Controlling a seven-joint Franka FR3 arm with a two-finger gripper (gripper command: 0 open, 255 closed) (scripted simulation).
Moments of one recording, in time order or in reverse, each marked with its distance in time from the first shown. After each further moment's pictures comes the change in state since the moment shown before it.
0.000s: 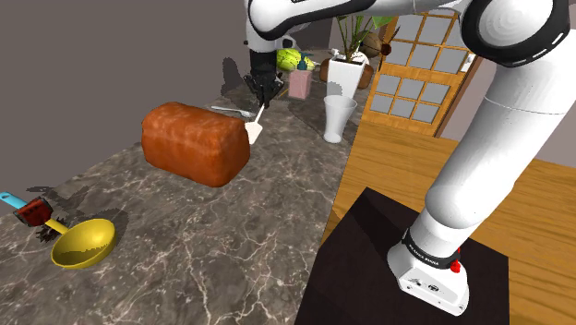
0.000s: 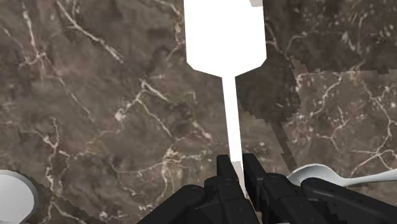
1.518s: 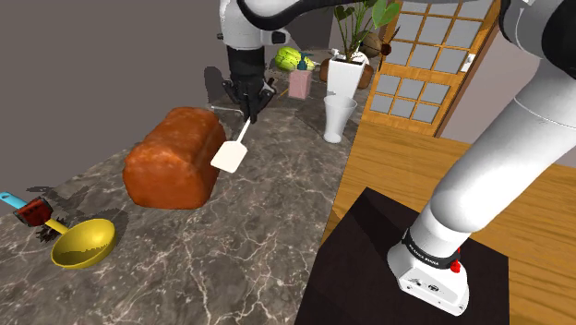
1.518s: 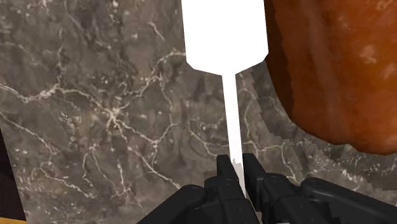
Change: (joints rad) arm 0.132 -0.206 0.137 -0.111 0.095 -0.090 0.239
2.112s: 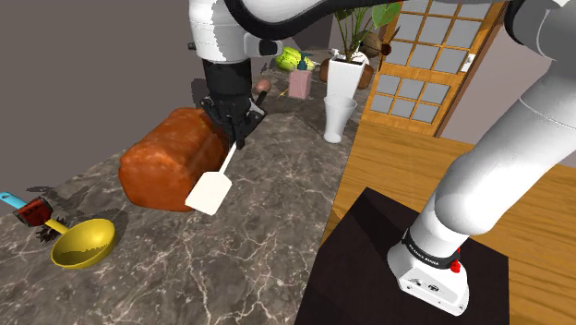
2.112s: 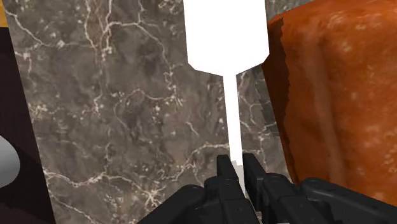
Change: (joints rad) arm 0.093 -0.034 0.122 -0.004 0.035 -0.028 0.204
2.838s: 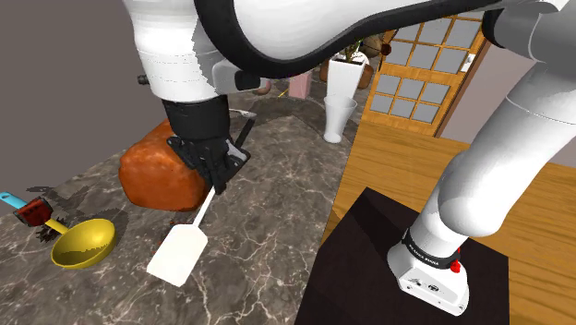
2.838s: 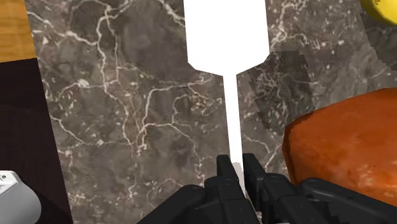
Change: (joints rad) arm 0.092 0.088 0.149 0.057 -0.040 0.005 0.254
